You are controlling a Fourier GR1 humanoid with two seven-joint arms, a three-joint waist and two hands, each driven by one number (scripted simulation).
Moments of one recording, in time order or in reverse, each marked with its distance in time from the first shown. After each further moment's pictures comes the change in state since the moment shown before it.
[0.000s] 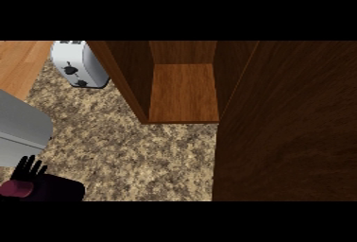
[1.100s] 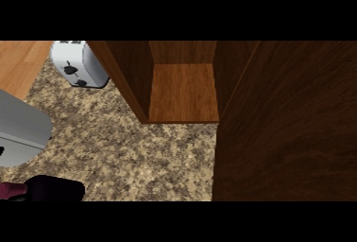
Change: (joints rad) left arm 0.038 -0.034 0.014 -0.595 0.024 0.243 0.371; right arm -0.007 -0.013 0.034 -0.010 0.027 -0.058 0.007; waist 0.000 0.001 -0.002
